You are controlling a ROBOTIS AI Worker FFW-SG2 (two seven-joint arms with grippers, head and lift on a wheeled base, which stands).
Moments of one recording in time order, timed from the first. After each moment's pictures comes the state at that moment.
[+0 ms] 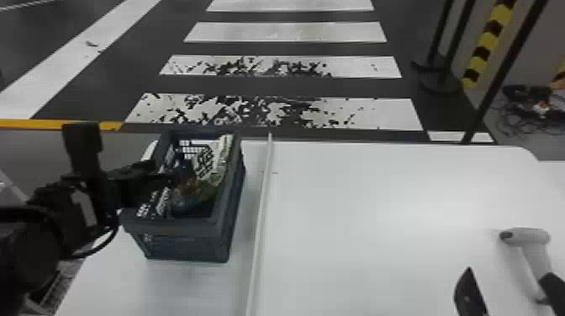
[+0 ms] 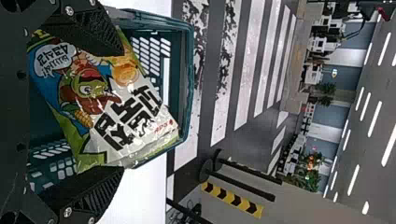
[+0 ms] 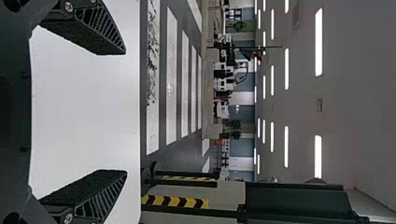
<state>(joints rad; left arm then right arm) 0.04 0.37 0.21 -1.91 0.48 0.83 -0.29 0.91 -0.12 -0.02 -2.16 -0.09 -0.27 -0.06</state>
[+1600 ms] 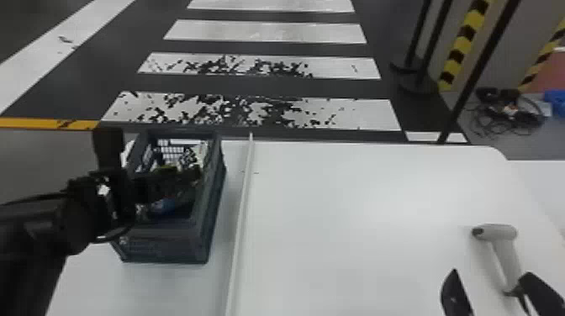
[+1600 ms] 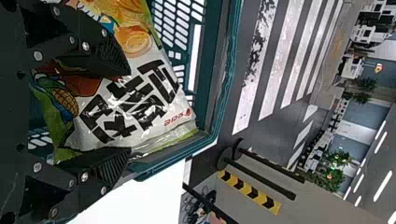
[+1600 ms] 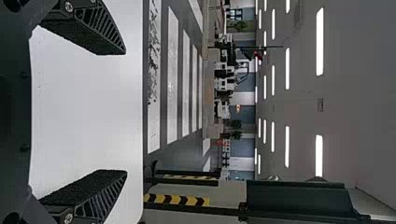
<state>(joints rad) -0.18 0.29 0.09 -1.52 0.39 0.78 -0.37 0.92 -0.15 -0.05 -2.14 -0.14 -0.30 -0.05</state>
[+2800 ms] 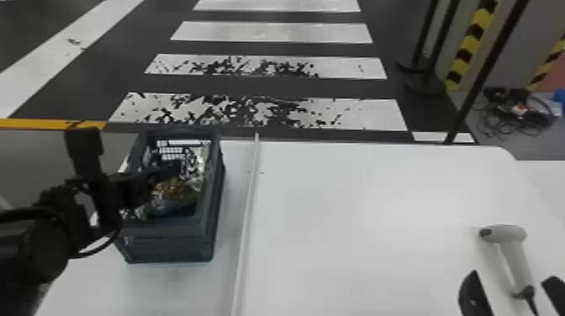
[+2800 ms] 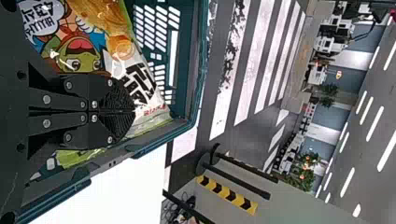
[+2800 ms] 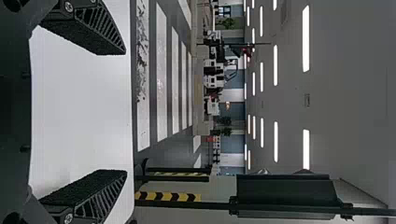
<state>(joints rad) -0.03 0.28 0.19 -1.77 0.41 0.79 -0.35 0.94 -0.15 -0.06 -2.12 -0.16 -0.38 -0.05</state>
